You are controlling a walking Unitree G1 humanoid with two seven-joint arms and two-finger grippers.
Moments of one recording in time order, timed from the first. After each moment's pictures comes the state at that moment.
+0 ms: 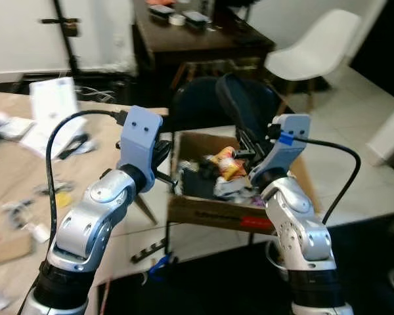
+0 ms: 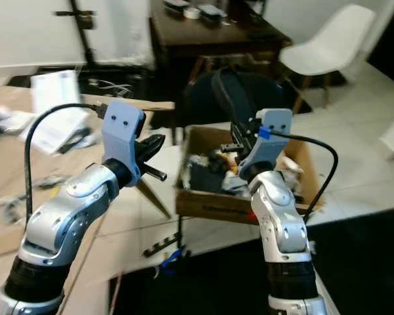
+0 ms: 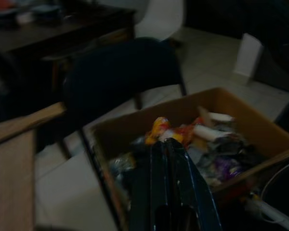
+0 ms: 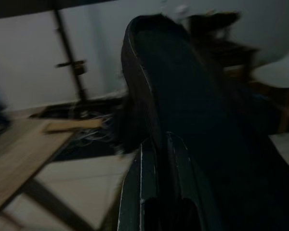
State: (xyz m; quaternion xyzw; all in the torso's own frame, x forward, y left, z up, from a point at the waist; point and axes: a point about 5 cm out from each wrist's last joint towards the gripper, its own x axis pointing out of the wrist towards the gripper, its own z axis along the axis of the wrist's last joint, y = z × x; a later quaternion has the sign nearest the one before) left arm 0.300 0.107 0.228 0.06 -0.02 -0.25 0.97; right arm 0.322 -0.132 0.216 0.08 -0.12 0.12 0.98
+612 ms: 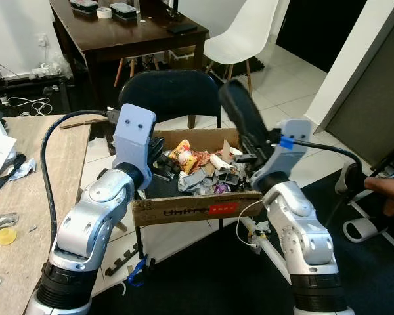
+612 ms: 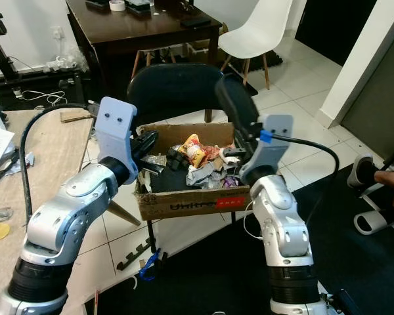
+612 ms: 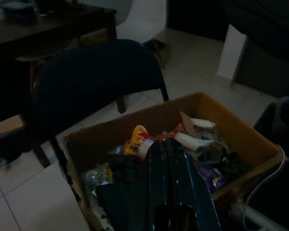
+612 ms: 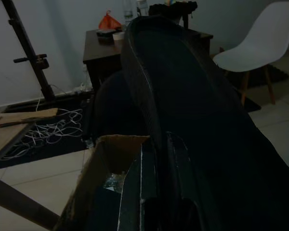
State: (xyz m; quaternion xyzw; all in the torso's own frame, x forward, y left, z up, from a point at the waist) left arm 0.305 0.119 0.228 0.02 -0.03 -0.17 0.98; right arm 0.319 -0.129 0.209 0.08 -0.11 0.13 0.98
